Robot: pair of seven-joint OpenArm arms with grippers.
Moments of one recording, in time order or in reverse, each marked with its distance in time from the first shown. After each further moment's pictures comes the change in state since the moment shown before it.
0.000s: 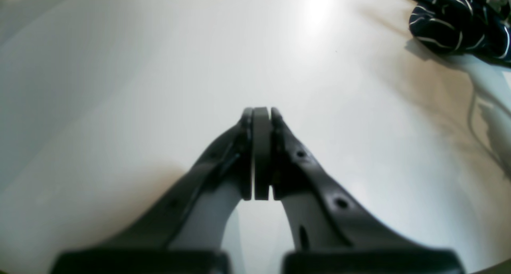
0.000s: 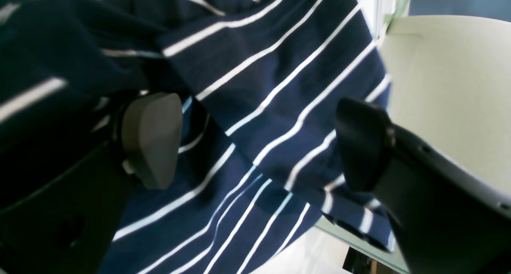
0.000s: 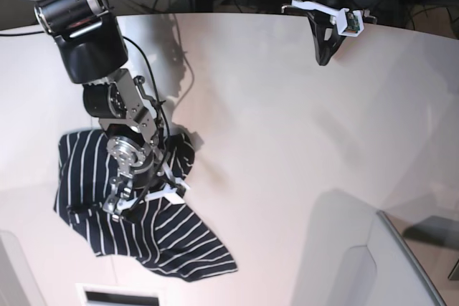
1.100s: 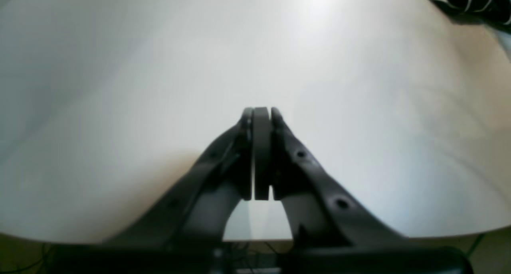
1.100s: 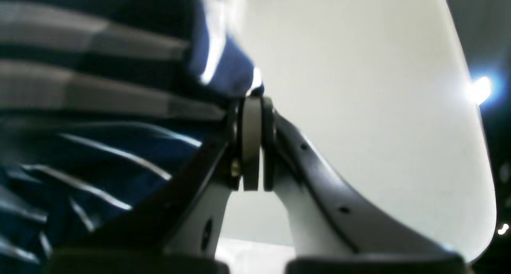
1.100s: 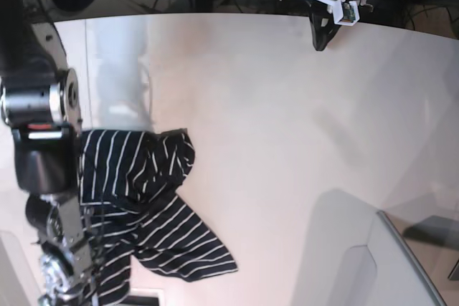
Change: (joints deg) left arm 1.1 0.3 0.3 -3.4 0.0 0.0 0.0; right arm 27.6 4.5 16.9 -10.2 0.1 -3.9 3.3
